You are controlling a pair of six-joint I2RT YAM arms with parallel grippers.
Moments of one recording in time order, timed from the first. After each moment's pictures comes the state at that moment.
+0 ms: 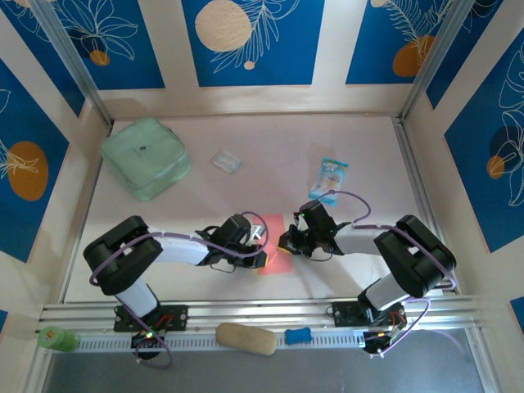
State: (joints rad) left arm -0.91 1.63 0.60 0.13 0.44 -0.75; right arm 0.59 1.51 0.47 0.09 -0.50 0.99
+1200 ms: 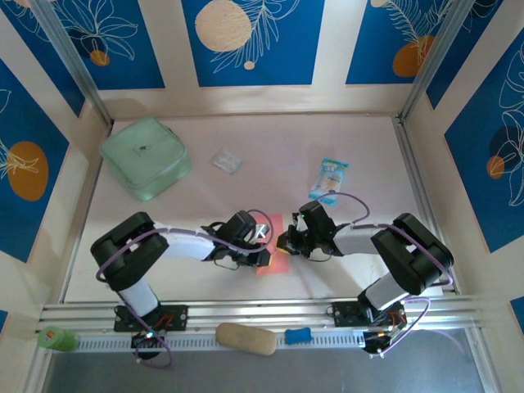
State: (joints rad) left arm -0.91 1.67 0.65 0.07 0.48 -0.76; right arm 0.60 1.53 0.45 0.15 -0.52 1.01
